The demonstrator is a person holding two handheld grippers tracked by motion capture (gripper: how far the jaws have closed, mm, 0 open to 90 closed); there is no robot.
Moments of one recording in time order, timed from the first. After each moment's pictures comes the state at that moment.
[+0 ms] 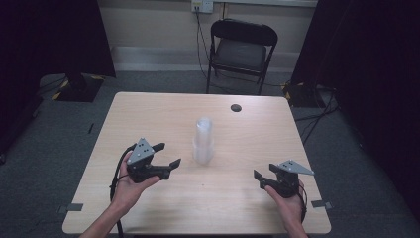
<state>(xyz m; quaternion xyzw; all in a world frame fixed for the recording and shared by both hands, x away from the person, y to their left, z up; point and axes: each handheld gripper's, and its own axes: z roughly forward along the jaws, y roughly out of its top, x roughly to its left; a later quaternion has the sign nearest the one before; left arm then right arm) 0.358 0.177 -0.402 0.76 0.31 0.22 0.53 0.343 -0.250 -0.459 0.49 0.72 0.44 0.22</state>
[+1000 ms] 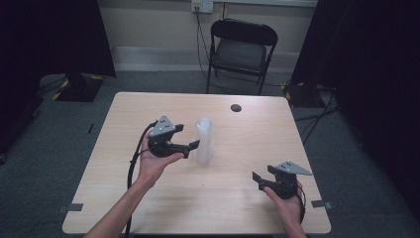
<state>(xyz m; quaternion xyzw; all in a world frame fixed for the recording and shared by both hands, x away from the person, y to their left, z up) 0.418 0.129 -0.377 0.76 0.31 0.17 0.54 0.342 -0.248 -0.462 0.48 0.73 0.44 0.21</state>
